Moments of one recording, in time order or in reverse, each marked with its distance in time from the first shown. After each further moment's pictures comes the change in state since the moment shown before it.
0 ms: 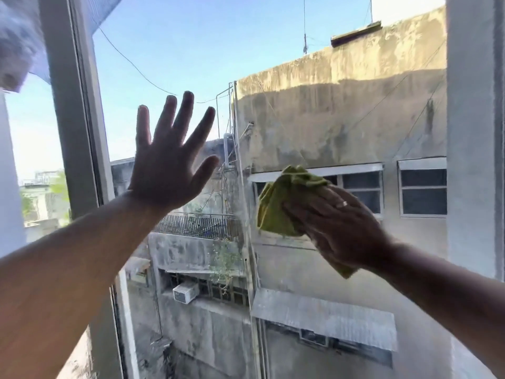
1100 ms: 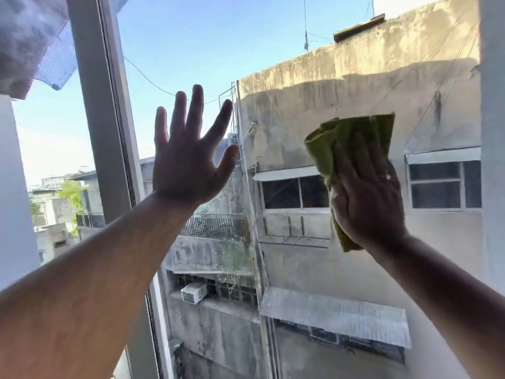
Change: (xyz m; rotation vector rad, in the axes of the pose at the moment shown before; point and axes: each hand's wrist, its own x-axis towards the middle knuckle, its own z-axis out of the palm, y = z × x) left_hand -0.004 -0.020 0.013 -0.071 0.045 -0.069; right_hand 0.048 -0.028 0.006 0.006 0.194 0.638
